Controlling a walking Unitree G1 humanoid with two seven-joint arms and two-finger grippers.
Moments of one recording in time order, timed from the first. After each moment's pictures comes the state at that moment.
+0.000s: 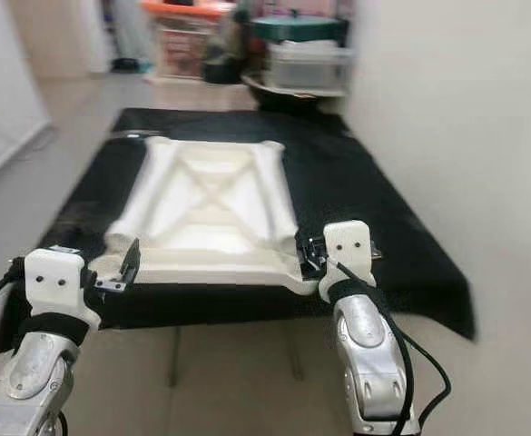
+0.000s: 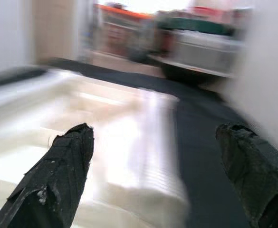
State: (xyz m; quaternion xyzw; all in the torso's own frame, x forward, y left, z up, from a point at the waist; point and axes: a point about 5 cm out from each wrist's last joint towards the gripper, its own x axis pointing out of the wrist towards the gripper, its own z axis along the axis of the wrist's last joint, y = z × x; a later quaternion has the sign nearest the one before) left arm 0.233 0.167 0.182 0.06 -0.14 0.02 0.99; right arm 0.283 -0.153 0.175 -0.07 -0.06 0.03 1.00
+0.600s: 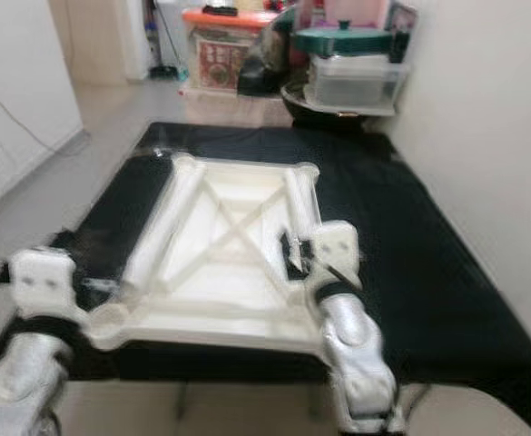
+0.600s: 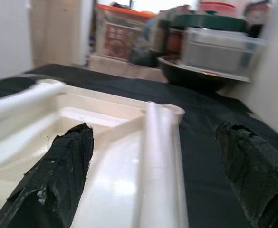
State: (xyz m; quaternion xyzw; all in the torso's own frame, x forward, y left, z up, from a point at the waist) left arm 0.234 0.163 0.185 0.06 -0.15 0.01 0.99; right arm 0.283 -0.158 0.173 -0.07 -0.06 0.03 1.00
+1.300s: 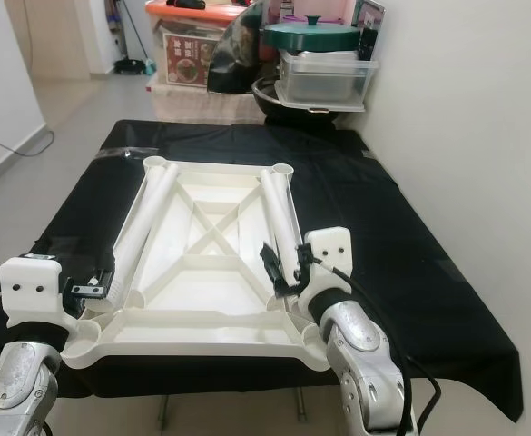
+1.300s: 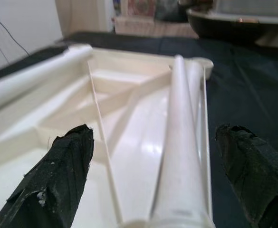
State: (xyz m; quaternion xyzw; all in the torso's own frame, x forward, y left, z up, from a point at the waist) left arm 0.228 0.179 0.177 0.07 -0.13 0.07 0.99; right arm 0.266 -0.159 0.158 0.00 0.06 0.11 0.99
